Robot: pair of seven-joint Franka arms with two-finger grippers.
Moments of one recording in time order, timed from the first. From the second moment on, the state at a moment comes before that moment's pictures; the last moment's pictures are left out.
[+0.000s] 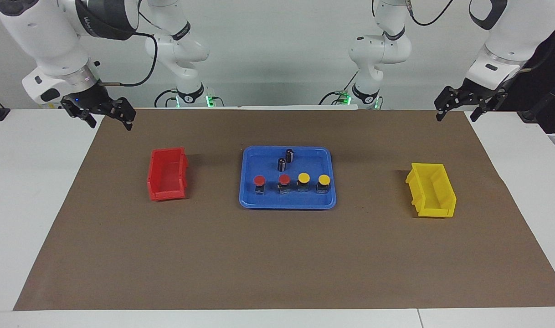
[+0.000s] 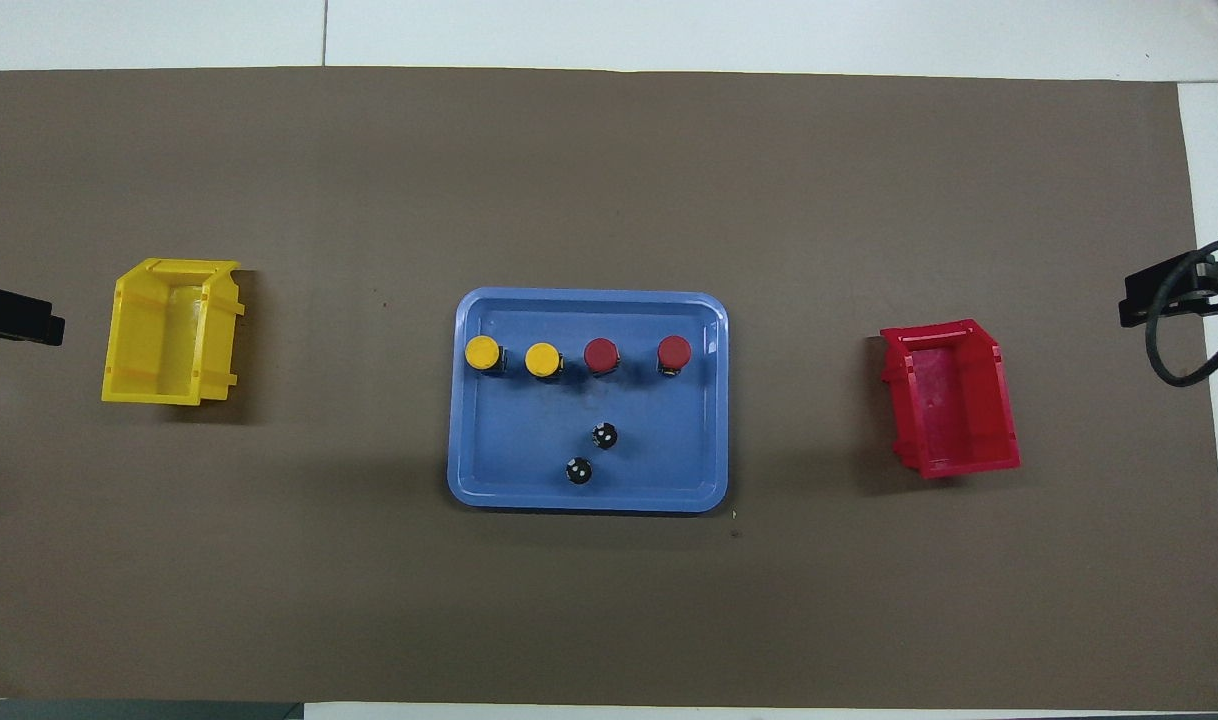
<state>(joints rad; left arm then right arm) -0.12 -0.09 0.08 -1.66 0.03 1.56 0.10 -0.06 0.02 -0.01 -1.57 -0.06 1.50 0.00</state>
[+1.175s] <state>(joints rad) -0.09 -0.10 0.08 -1.66 0.04 1.59 0.10 -0.04 0.02 0.00 -1.57 -0.06 1.50 0.00</state>
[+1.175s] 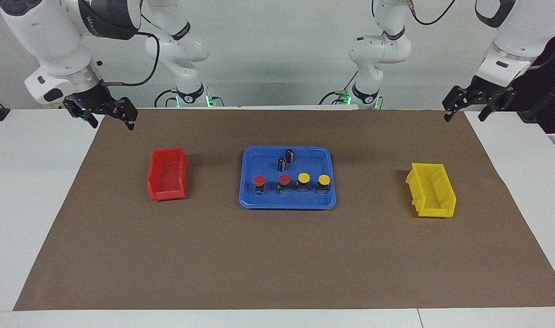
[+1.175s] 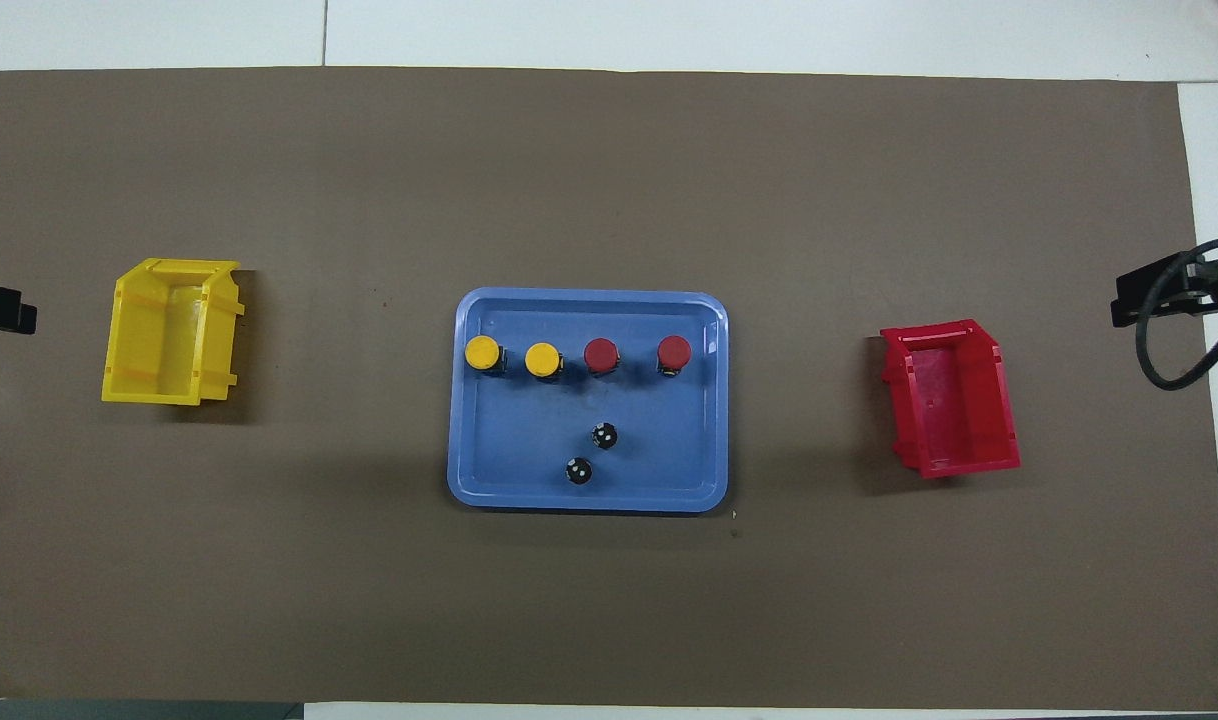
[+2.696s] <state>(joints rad) -0.09 -0.10 0.06 -1.66 0.04 1.62 0.09 0.47 0.38 0.08 -1.73 -0.05 2.11 0.62</state>
